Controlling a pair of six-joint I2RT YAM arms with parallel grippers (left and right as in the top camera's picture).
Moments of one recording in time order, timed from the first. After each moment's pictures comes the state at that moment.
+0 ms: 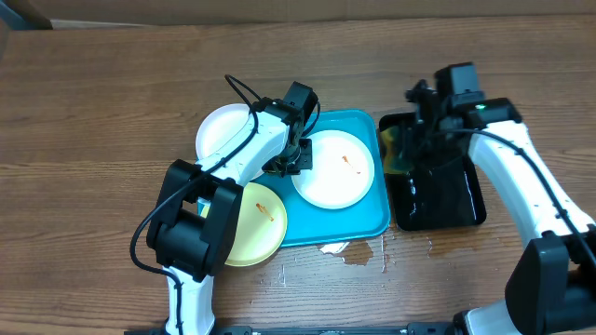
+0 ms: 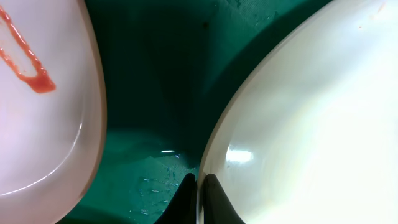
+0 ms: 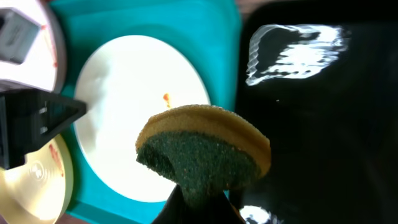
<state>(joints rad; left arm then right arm) -0.46 2.08 1.50 -0.92 0.03 -0.48 0.17 1.68 1.30 -0.86 -0.35 0.12</state>
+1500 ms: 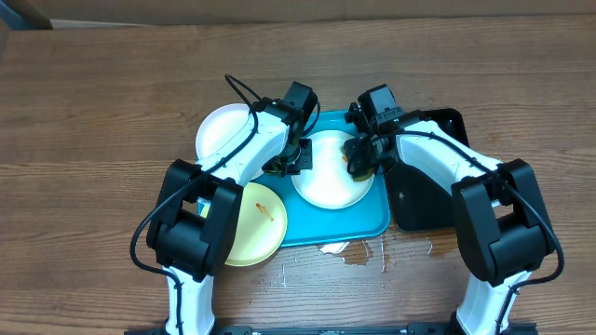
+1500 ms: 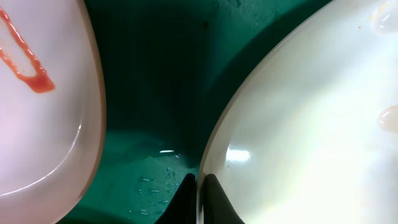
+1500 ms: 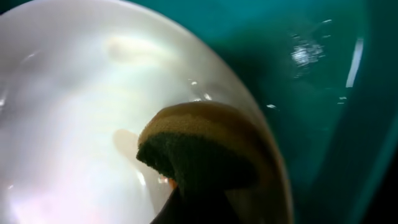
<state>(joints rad) -0.46 2.08 1.50 -0.92 0.03 -0.48 0.37 1.99 1.28 -0.58 -0.22 0.07</state>
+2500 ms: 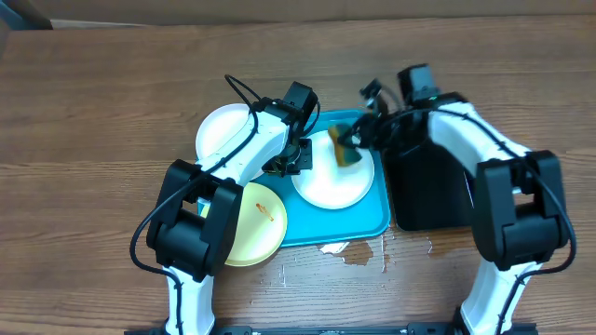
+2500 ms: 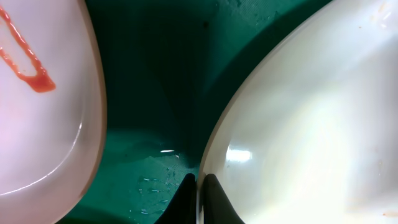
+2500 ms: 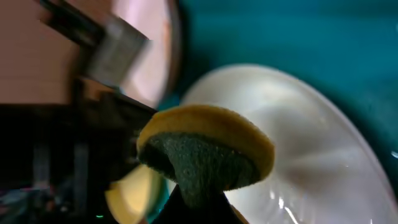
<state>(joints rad) -0.46 2.08 1.50 -0.92 0.03 -0.48 0.18 2.03 1.39 -0.60 -0.93 0.07</state>
